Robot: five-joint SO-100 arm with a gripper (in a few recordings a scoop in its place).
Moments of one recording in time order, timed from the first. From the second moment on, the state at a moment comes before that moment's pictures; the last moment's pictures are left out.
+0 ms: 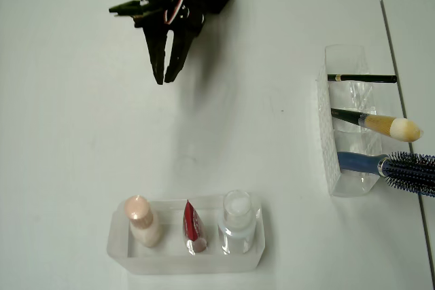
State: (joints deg) arm 4.9 169.3 163.1 27.8 -70.6
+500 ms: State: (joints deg) arm 4.9 148.7 162.9 2.0 -87.0
